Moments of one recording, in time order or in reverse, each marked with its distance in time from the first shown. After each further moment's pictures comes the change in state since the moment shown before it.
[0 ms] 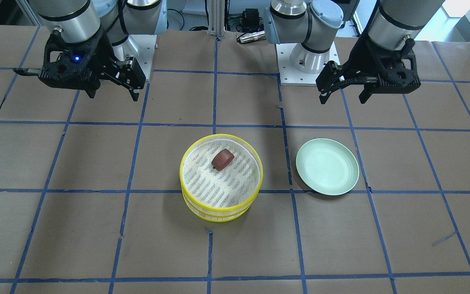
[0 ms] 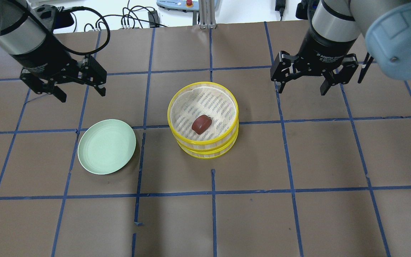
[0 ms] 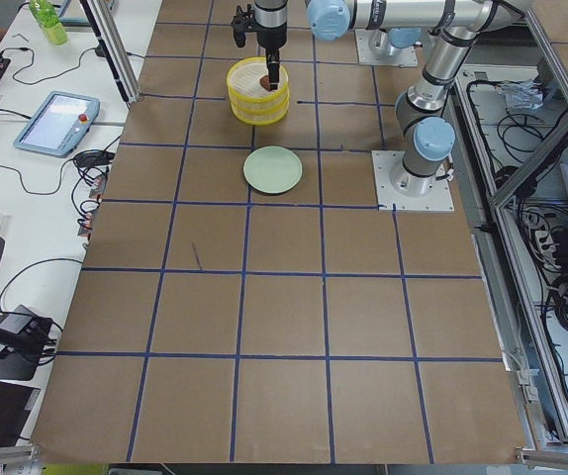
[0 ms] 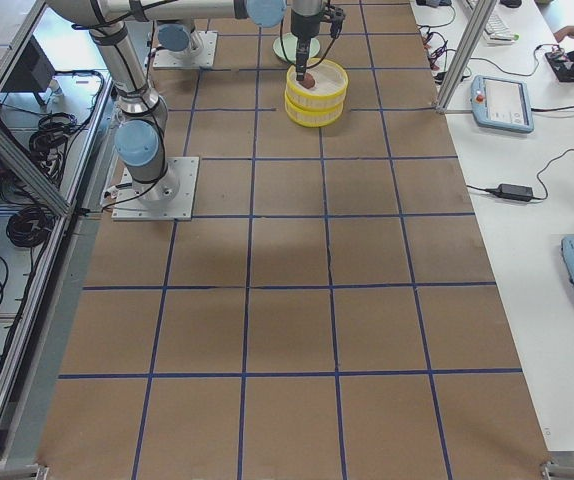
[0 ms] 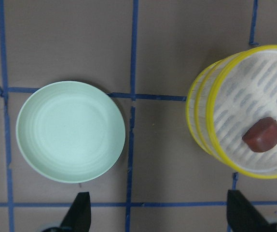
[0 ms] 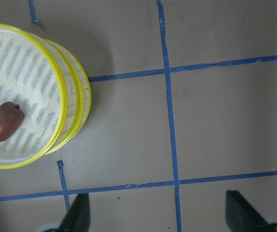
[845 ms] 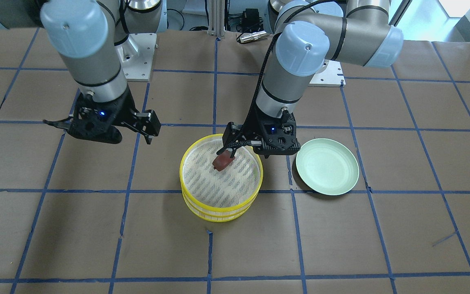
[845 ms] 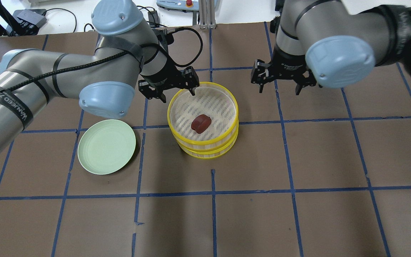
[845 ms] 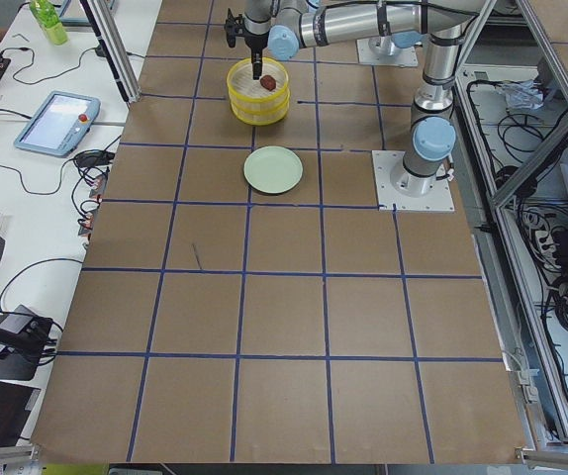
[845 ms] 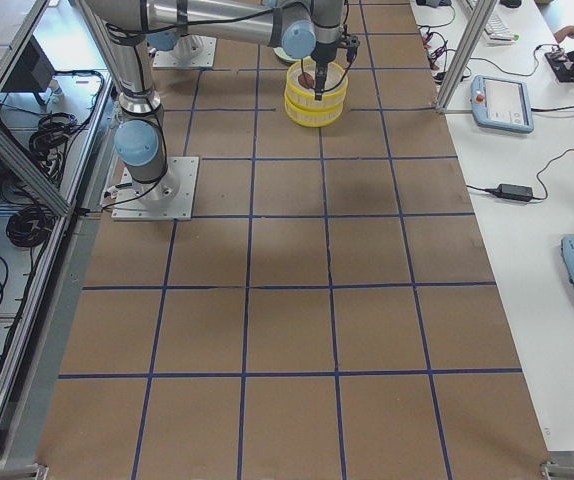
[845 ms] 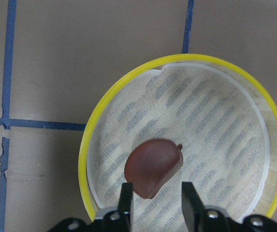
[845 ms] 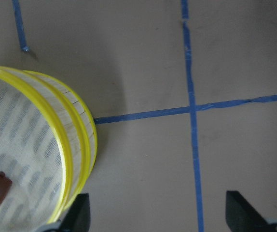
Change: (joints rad) left arm -0.293 -0.257 -0.088 0.512 -0.138 -0.329; right arm 0.039 0.111 0.050 -0.203 -0.049 0.109
